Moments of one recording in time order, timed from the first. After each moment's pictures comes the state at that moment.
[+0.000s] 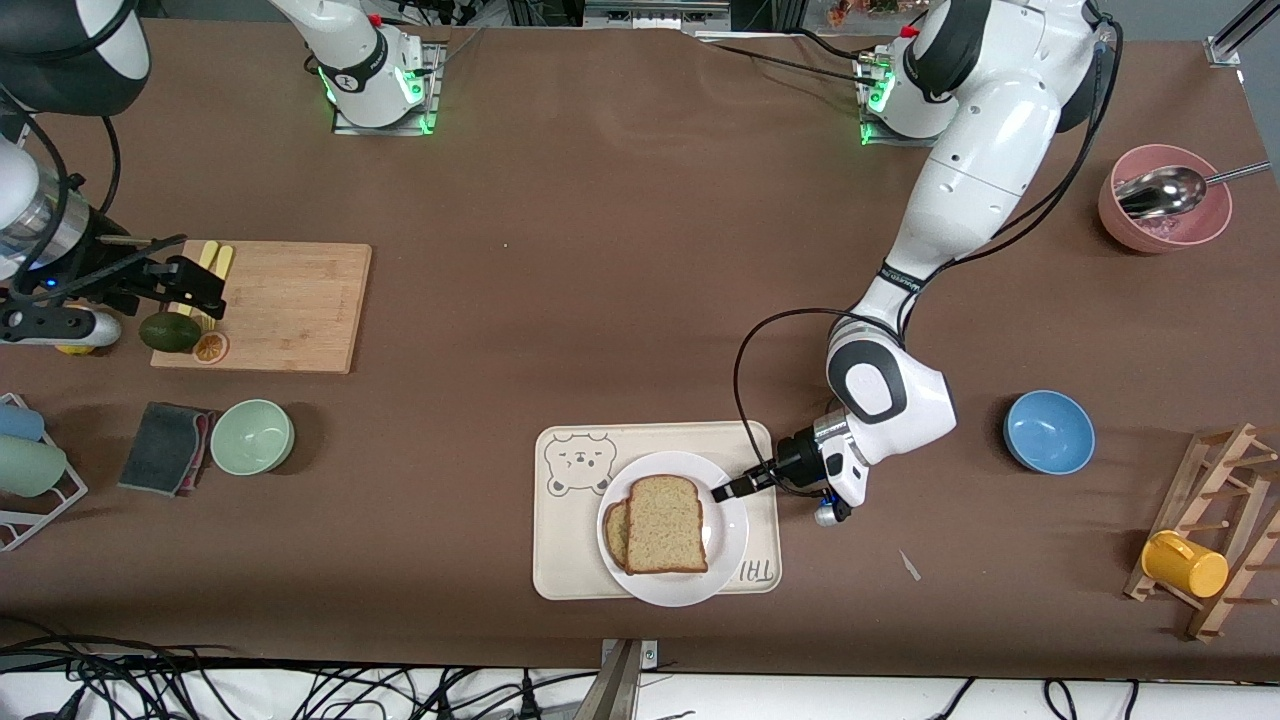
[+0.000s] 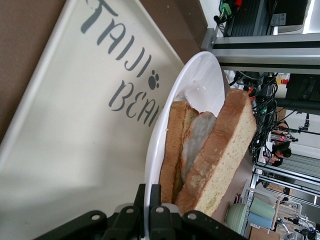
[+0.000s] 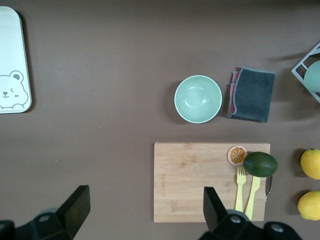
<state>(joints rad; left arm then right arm) -0.23 1.02 -0.18 -1.31 -1.41 2.53 0.36 -0.04 0.15 0.15 -1.53 -0.08 1.70 0.11</state>
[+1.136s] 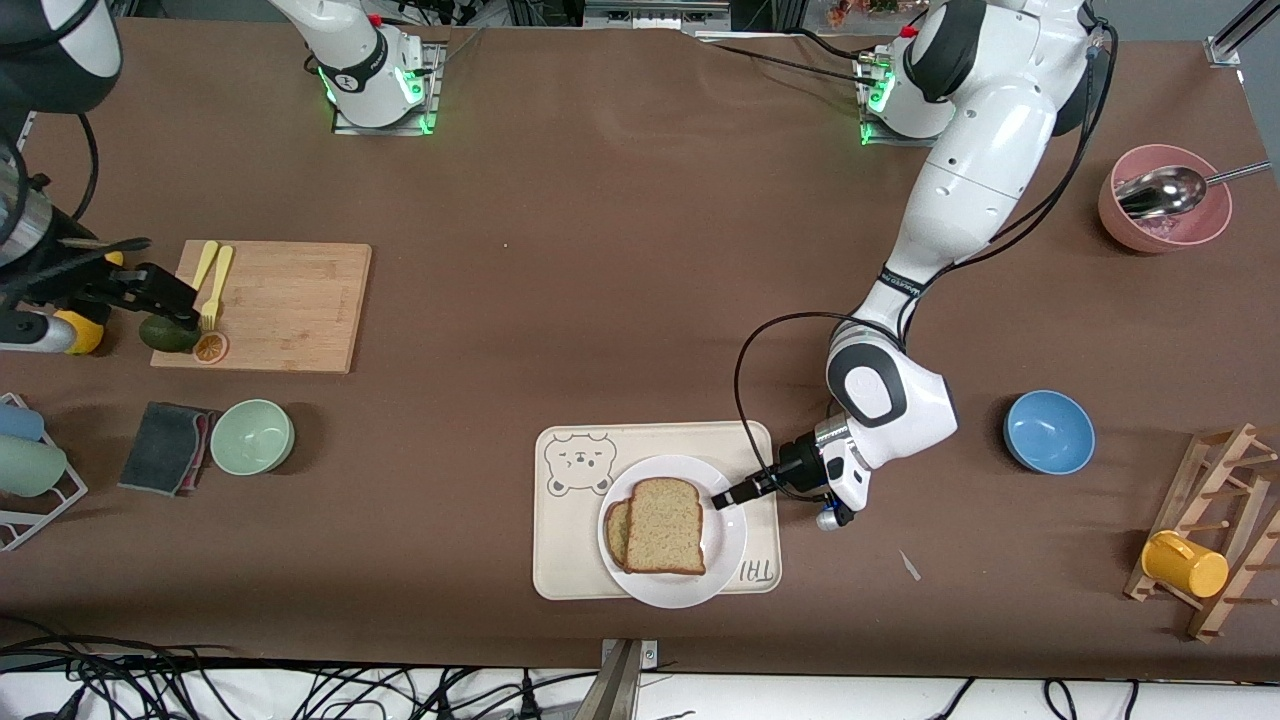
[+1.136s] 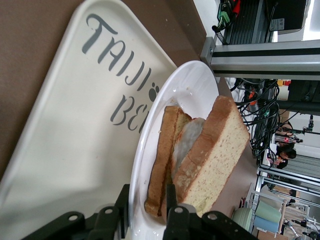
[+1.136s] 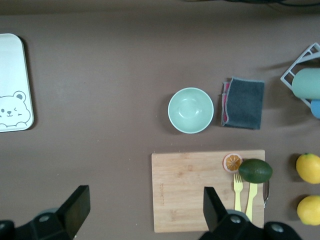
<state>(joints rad) -0.23 1.03 -0.16 -1.28 -1.39 2.53 0.36 -0.05 0.16 0.10 -1.48 -0.04 1.70 0.12</state>
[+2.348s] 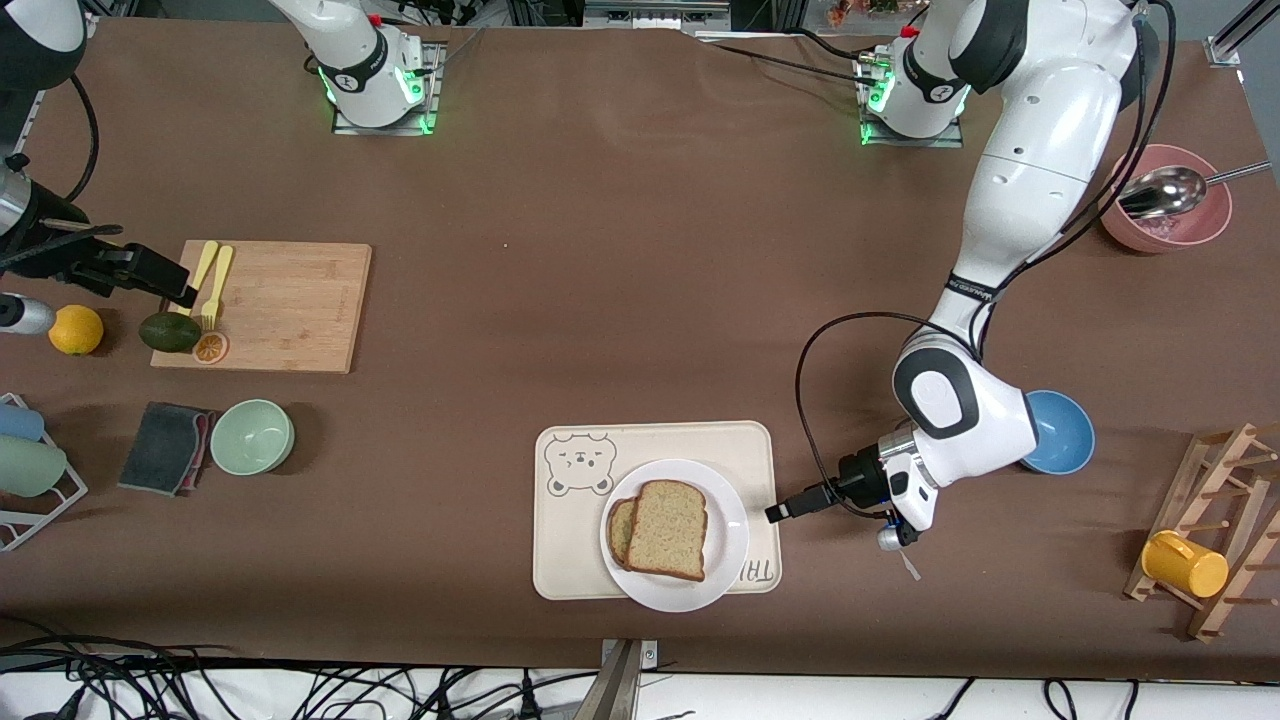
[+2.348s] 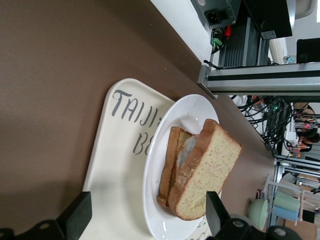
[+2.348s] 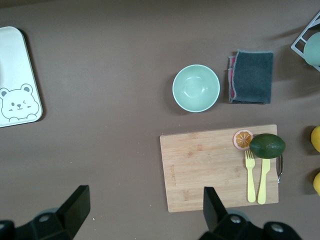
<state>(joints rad) -0.11 0.95 -0.16 -1.31 -1.12 2.43 0.29 -0.05 0.14 0.08 -1.50 0.01 1.64 0.17</state>
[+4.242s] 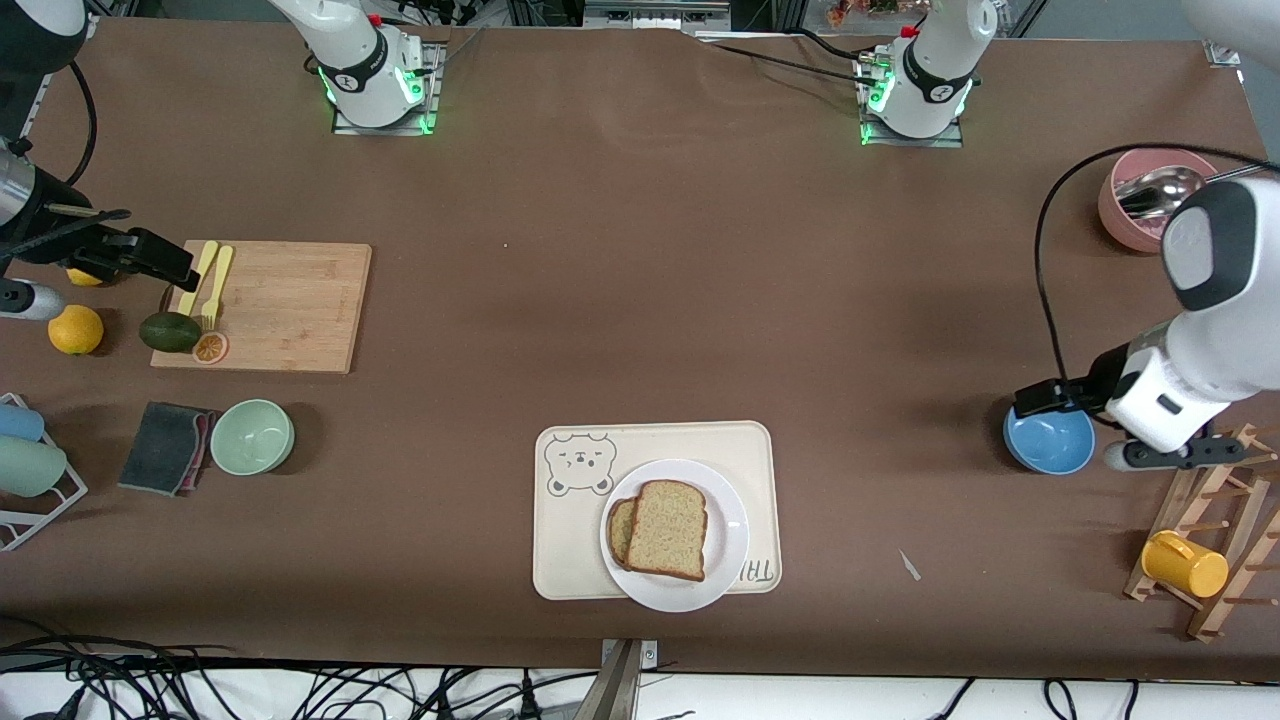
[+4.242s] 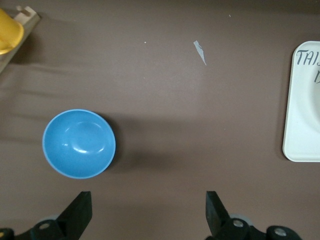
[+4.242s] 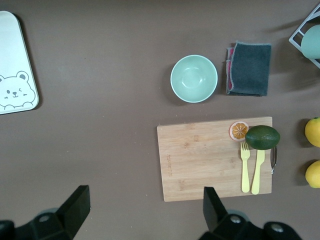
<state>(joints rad) 0.13 0.38 -0.14 -1.49 -0.01 1.84 -0.09 -0.05 0.12 0.09 -1.50 0.00 1.59 0.16</state>
